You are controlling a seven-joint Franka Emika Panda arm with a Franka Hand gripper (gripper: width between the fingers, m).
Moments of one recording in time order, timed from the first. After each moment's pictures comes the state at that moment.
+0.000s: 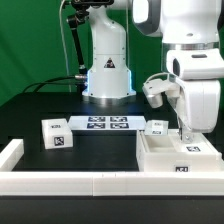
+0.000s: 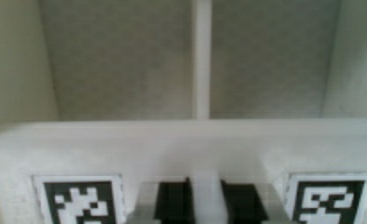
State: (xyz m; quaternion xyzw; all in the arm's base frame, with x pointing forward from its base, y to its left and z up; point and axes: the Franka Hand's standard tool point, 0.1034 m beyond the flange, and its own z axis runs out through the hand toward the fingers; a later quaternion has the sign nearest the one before) arm 0.582 0.104 0.056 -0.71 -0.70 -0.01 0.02
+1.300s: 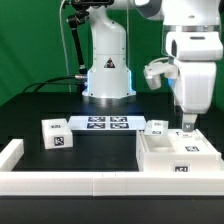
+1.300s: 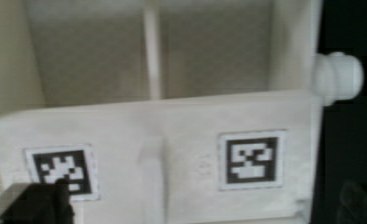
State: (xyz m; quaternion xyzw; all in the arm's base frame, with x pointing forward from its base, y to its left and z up) arm 0.556 0.102 0.088 -0.74 -0.67 0.00 0.00
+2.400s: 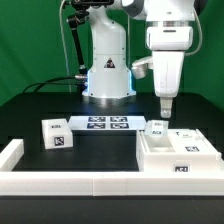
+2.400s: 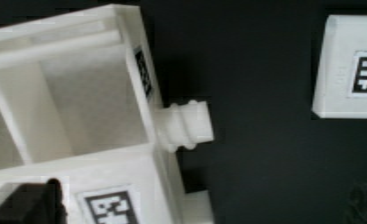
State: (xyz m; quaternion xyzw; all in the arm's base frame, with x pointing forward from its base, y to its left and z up) arm 0.508 0.091 0.088 -0.78 -0.63 -0.02 -0.01
